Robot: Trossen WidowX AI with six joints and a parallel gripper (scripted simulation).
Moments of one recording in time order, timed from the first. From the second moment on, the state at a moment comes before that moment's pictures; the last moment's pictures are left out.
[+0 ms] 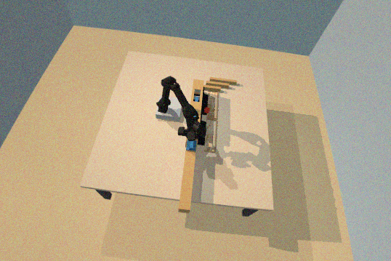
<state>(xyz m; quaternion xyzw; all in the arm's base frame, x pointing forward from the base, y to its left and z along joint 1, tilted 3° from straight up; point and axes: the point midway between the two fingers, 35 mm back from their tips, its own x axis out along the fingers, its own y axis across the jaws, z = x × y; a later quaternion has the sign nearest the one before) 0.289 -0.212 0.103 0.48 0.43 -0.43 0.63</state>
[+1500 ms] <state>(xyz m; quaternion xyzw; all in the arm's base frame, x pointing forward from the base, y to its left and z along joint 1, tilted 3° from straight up) 0.276 -0.175 0.106 0.45 0.40 -0.47 0.65</state>
